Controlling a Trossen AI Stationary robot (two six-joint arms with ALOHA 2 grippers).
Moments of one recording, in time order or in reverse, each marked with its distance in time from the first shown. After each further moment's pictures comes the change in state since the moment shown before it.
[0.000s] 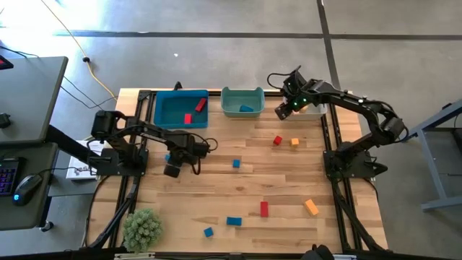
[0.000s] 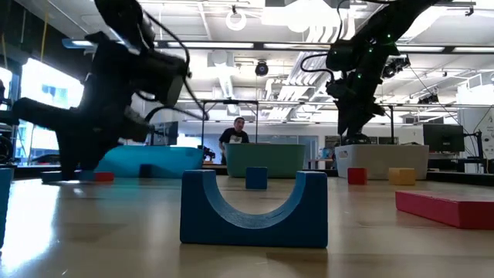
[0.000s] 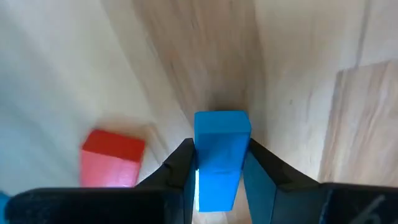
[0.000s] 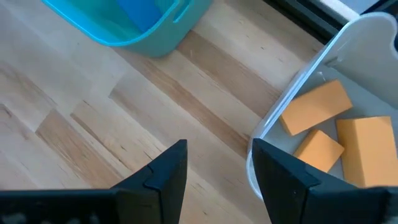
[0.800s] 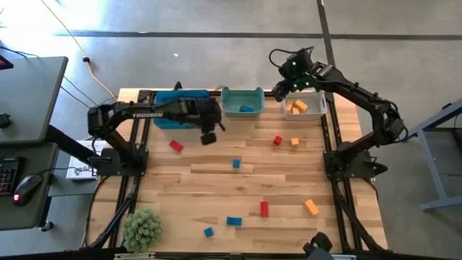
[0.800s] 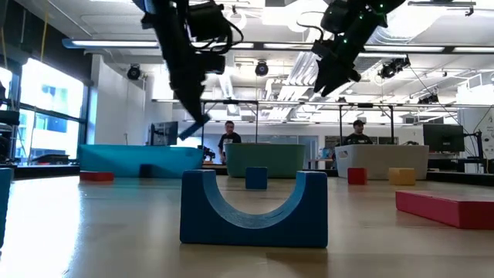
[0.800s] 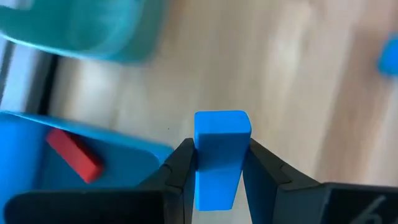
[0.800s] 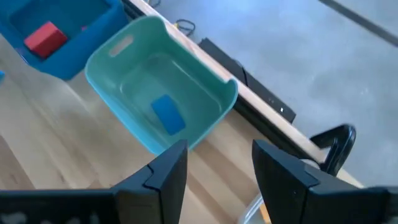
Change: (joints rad) left arm 0.265 -0.062 0.343 0.298 -0.096 -0.164; right arm 0.000 -0.001 0.302 -0.018 0.005 -0.105
